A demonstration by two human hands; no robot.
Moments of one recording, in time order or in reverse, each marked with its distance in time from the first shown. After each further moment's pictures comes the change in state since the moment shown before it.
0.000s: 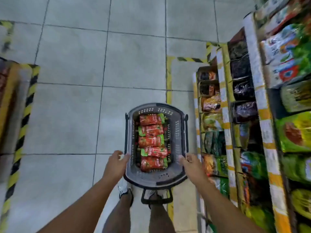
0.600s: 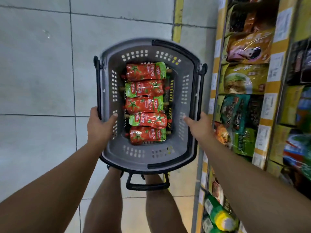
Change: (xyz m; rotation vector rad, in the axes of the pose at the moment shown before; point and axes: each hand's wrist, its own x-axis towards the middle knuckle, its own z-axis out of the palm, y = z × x) left_hand 0.163 -0.067 0.120 -0.078 0.242 0.007; right_hand 0.226 0.079 0.048 0.082 0.095 0.100
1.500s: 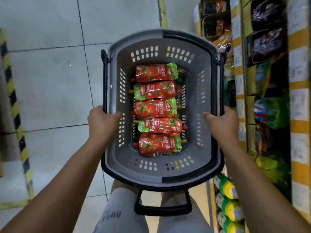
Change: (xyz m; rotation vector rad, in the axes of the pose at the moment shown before) left_hand -0.135 0.123 -0.130 0.135 -0.015 0.100; right_hand -0.191 -0.022 -0.110 0.083 0.309 -0.091
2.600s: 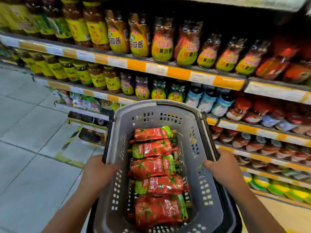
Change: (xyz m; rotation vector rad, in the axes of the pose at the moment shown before) left_hand -0.347 0.206 -0.166 0.472 -0.607 1.009; right_hand -0.493 0.087 -0.249 0.435 0.630 0.449
